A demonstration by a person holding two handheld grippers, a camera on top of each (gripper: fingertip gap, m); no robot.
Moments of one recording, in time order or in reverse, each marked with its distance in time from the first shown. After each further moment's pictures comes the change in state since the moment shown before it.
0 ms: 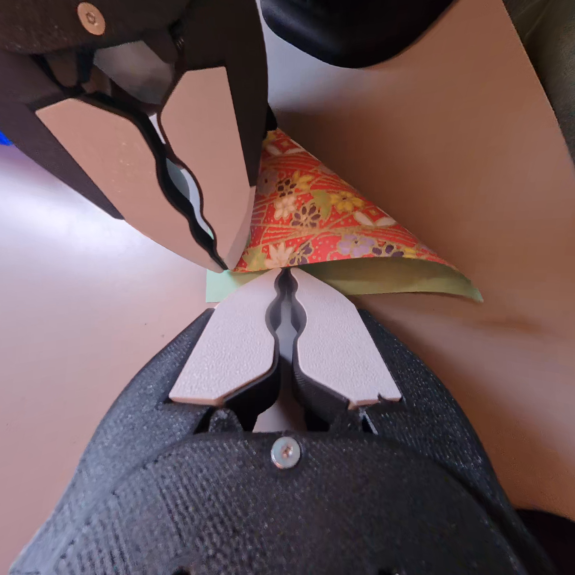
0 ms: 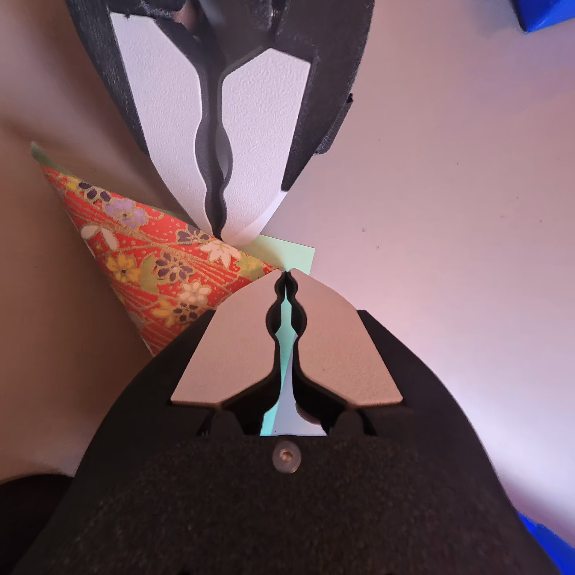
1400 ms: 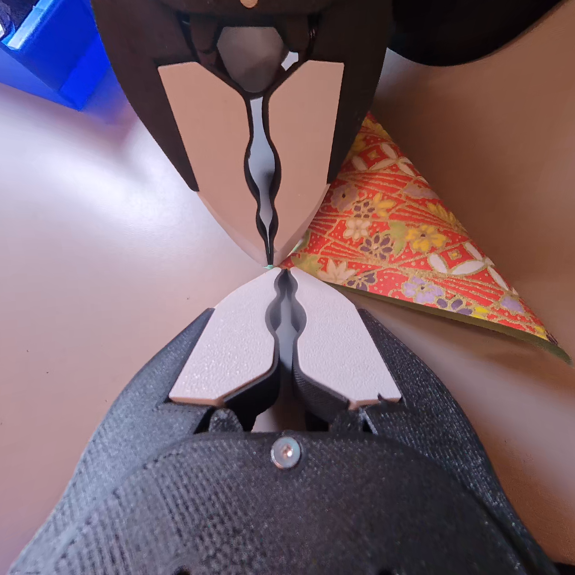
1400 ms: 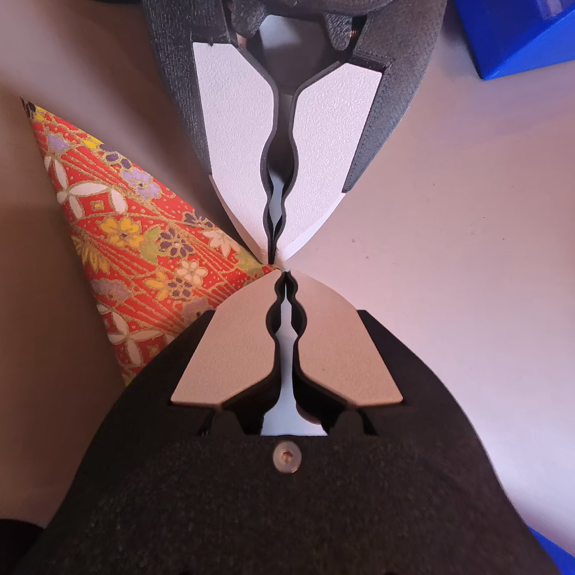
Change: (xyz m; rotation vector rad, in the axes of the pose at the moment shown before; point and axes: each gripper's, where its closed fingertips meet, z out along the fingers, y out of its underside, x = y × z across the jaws) left arm -0.029 0.007 -0.002 -0.001 -0.138 -0.089; right arm 0.004 -0.003 0.002 0.071 0.091 -0.068
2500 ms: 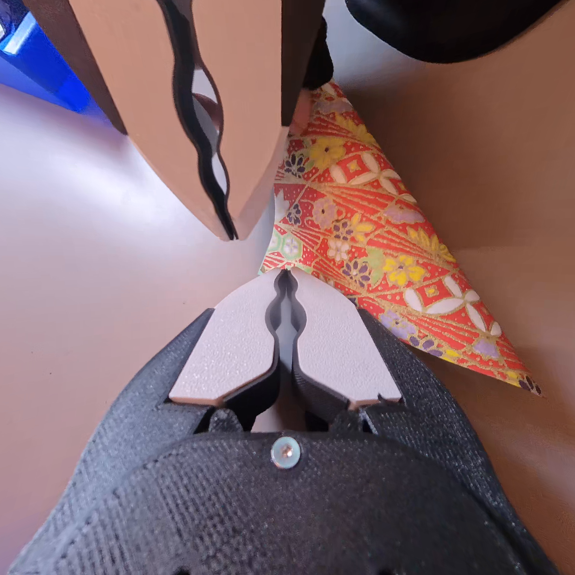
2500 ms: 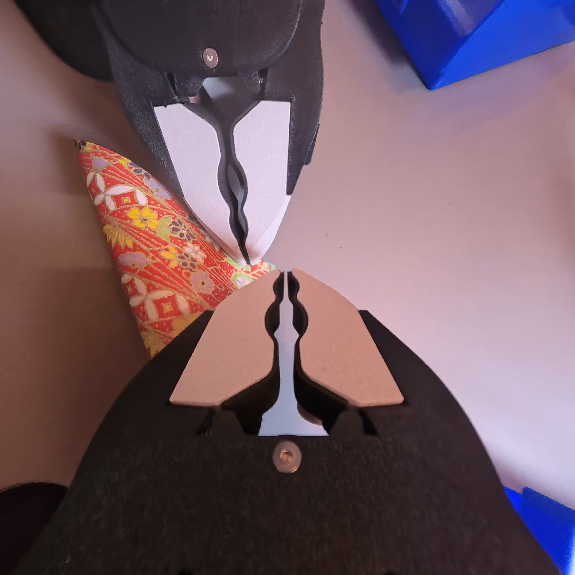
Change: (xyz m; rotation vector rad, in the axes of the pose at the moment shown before) left arm 0.004 -0.003 0.002 -0.027 -0.023 0.010; right arm 0.013 -0.004 -0.024 0.097 -0.013 0.124
